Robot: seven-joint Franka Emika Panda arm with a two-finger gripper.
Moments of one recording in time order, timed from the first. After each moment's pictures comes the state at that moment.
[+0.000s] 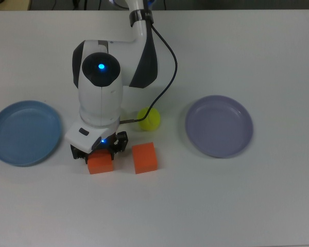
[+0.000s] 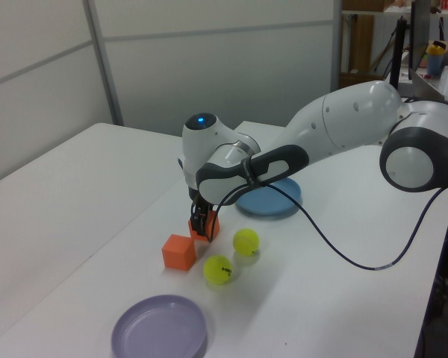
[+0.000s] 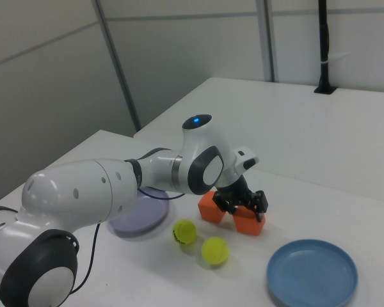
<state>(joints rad) 0.08 0.69 0.08 -1.37 -0.25 2.26 -0.15</state>
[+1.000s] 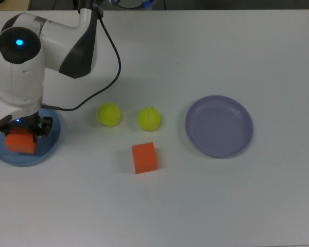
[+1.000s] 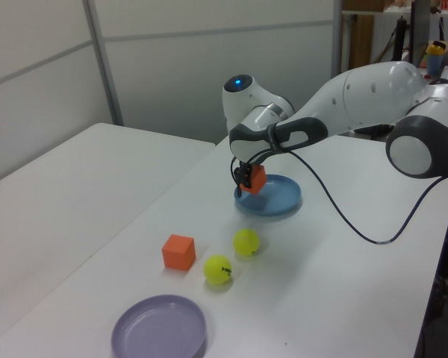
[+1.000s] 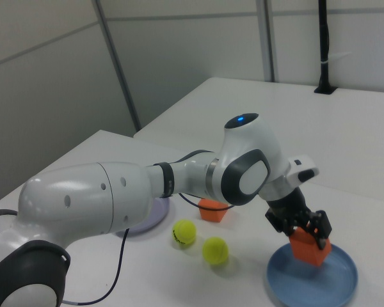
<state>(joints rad) 0.02 0.64 -0.14 -1.36 -0.25 2.17 -0.15</state>
